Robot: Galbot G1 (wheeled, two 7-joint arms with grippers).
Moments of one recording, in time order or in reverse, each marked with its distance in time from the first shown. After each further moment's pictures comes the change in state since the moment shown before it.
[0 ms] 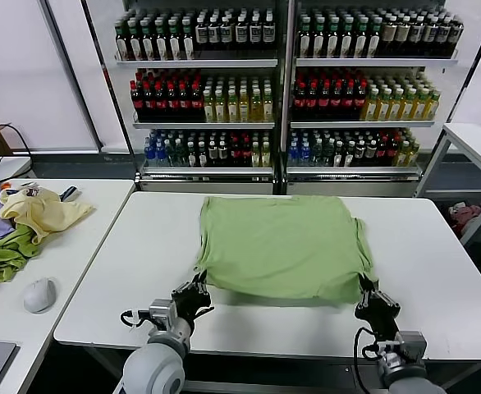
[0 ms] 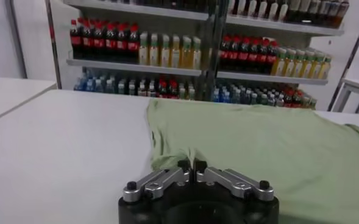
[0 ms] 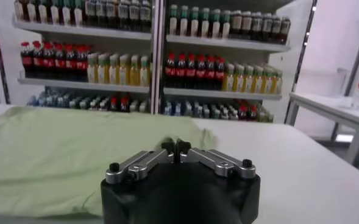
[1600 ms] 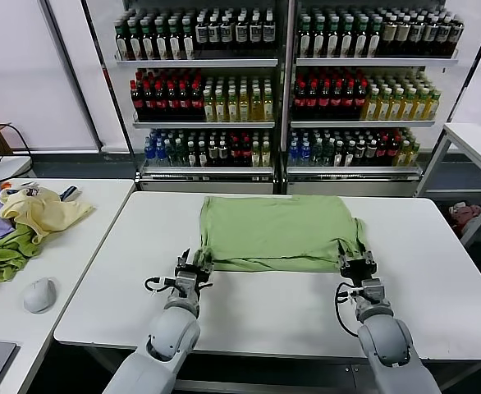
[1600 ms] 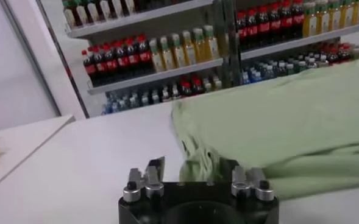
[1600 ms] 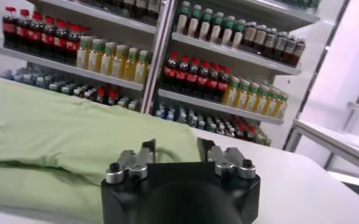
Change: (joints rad) left arm -0.196 -0.030 0.063 0.315 0.217 -0.040 0.006; right arm 0.252 0.015 -0.066 -0.316 -0.100 -0.001 -0.004
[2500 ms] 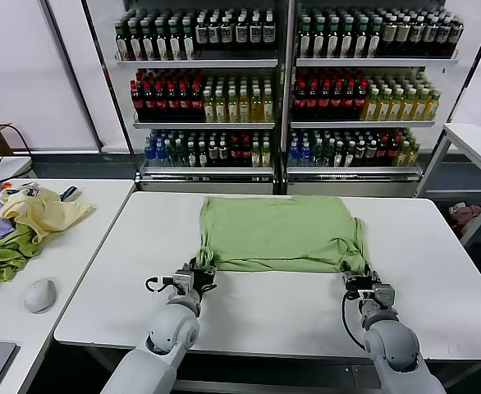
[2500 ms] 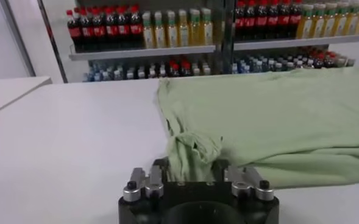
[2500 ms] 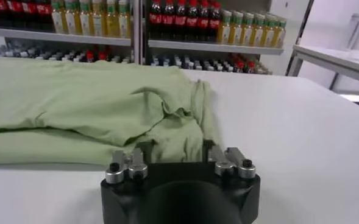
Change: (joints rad) left arm -0.040 -0.003 -0.012 0.053 -0.191 0.040 0.030; right arm 0.014 -0.015 0.003 -0.043 0.172 -0.139 0.007
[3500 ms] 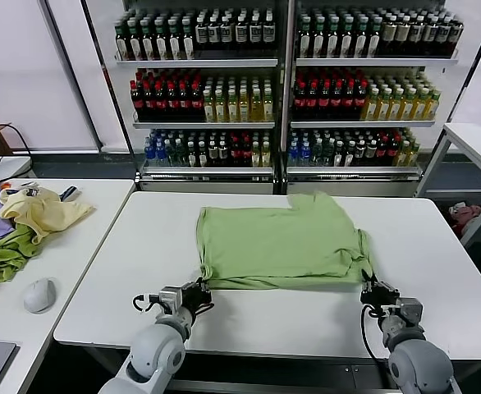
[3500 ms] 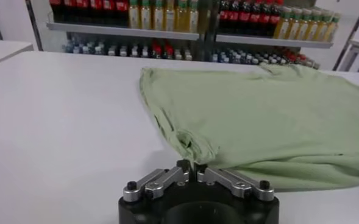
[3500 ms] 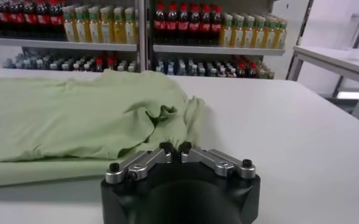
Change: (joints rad) left arm 0.228 0.050 -0.073 -0.263 -0.063 0.050 0.063; right arm -0.276 -0.076 0.128 0.313 0.089 -0.049 -0.017
